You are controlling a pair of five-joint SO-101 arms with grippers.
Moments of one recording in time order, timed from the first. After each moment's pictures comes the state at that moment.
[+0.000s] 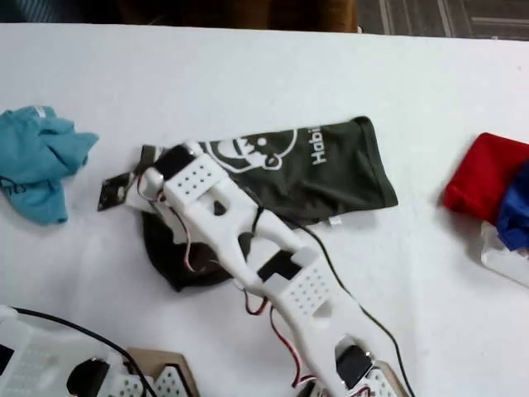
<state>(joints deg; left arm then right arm) -78.9 5.6 6.5 86.6 -25.3 -48.3 42.3 -37.3 97.1 47.7</state>
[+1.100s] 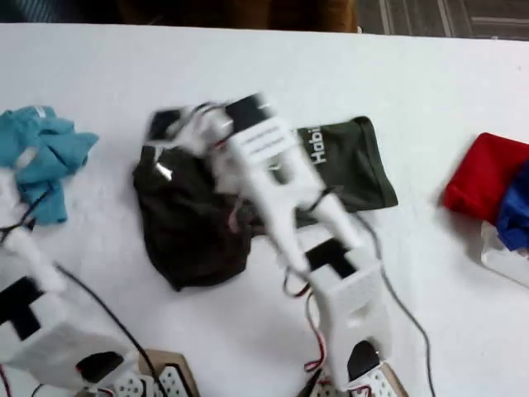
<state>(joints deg) -42.5 5.7 -4.7 89.7 -8.8 -28.2 28.2 -37.3 97.6 48.7</state>
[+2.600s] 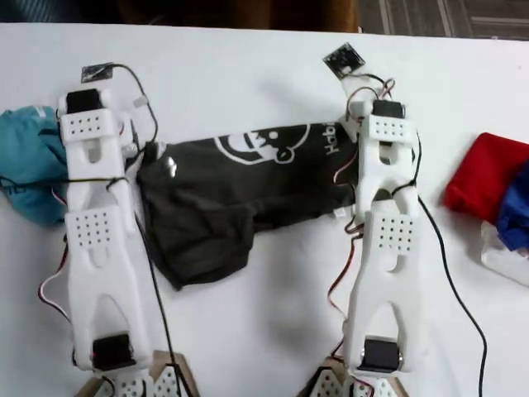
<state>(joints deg) -19.3 72.1 -81.5 100.3 5.1 3.6 65.8 -64.1 59.7 41.1</state>
